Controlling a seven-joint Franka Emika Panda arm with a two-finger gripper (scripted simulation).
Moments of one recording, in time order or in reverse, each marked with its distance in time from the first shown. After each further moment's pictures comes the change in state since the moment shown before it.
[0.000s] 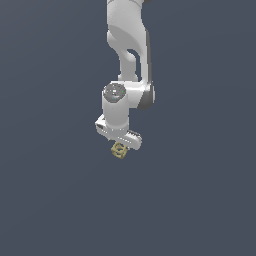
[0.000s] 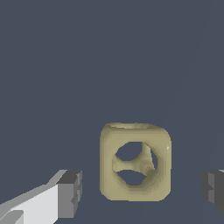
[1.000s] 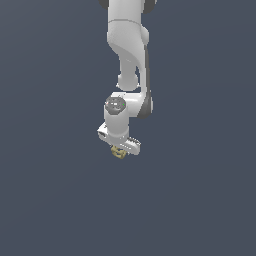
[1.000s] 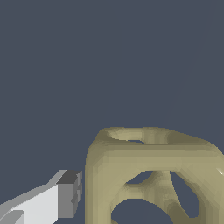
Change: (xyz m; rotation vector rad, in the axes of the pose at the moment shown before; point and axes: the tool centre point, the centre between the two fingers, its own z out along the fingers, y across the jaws) arm -0.001 0.001 0.050 -0.001 -0.001 0.009
